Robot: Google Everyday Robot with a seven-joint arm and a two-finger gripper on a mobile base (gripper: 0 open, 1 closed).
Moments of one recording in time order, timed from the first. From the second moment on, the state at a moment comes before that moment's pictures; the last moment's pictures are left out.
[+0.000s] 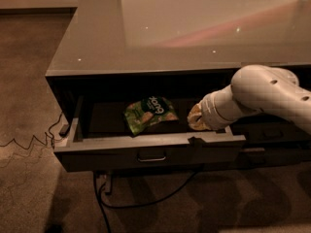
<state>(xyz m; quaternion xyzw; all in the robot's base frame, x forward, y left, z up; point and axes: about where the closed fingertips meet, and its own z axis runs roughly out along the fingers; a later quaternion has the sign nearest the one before) 0.551 -0.136 0.729 -0.78 0.57 -0.05 0.27</state>
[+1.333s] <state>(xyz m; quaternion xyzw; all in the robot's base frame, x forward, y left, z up) 0.580 -0.092 0.671 -0.79 0.56 0.00 0.25</state>
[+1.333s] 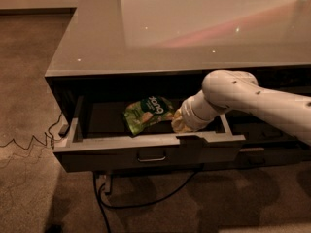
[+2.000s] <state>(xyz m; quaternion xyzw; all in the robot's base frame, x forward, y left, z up) 0.581 -0.112 0.625 -0.80 0.58 0.00 0.18</state>
